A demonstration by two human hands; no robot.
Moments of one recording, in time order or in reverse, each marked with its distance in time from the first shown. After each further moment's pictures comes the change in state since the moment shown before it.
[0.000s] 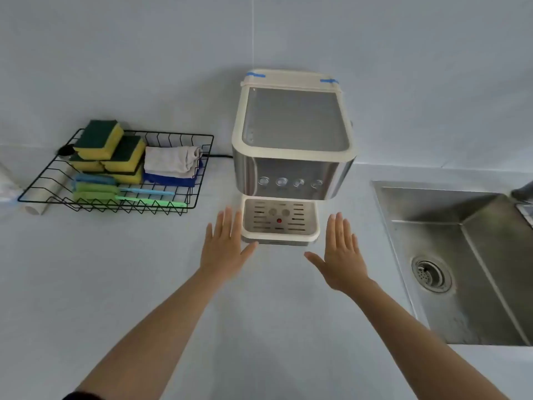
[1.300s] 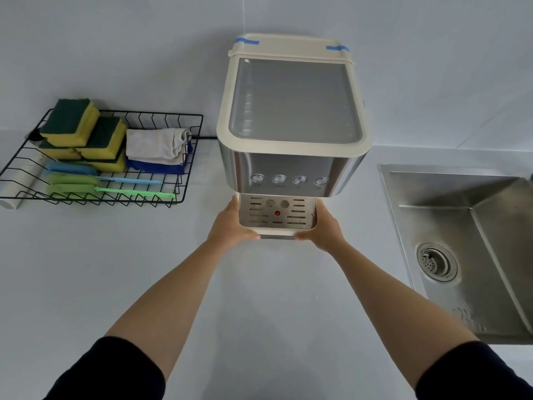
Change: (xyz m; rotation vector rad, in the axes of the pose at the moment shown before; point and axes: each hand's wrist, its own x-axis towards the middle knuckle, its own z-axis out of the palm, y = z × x) left_hand 0.073 -0.002 0.022 -0.549 -0.150 -0.157; right_hand 0.092 0.000 0.028 0.712 -0.057 0.117
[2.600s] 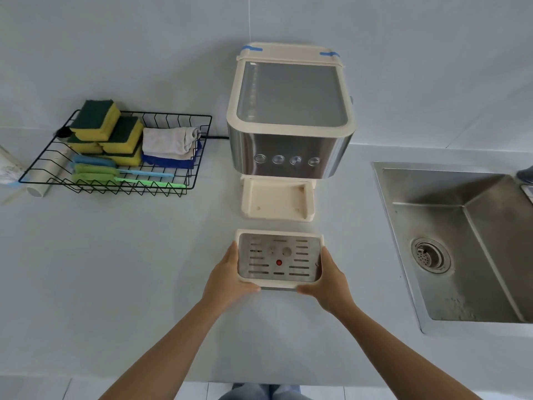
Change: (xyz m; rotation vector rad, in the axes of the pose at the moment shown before) left_hand -0.137 -0.025 0.035 -0.018 -0.019 -0.027; right_hand -0.131 0.048 0.028 0.094 -0.020 -0.003
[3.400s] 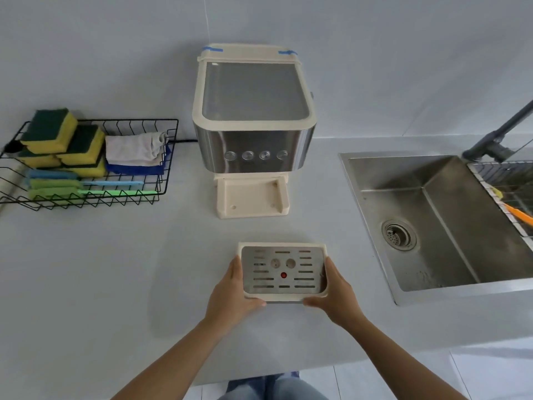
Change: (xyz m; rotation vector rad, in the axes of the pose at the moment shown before) left_hand -0.025 0.014 0.032 0.104 -0.064 0.141; right_hand -0.048 0.027 -0.022 -0.013 0.058 0.026
